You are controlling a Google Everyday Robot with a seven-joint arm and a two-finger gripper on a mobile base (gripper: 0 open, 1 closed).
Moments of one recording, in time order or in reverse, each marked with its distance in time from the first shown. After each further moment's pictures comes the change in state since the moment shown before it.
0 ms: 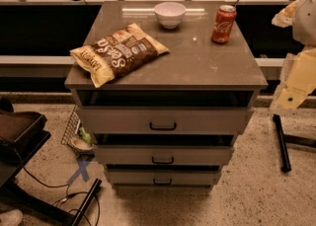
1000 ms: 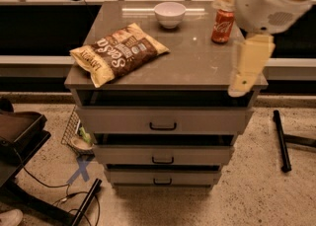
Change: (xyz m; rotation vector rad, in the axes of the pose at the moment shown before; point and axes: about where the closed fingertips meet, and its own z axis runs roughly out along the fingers) arm -0.084 -0.016 0.017 0.030 -0.080 -0.311
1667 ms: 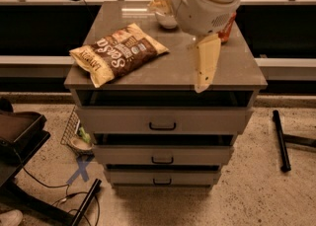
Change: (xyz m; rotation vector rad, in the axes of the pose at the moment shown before) arm -0.091 -0.011 0.036 -0.025 -0.085 -0.467
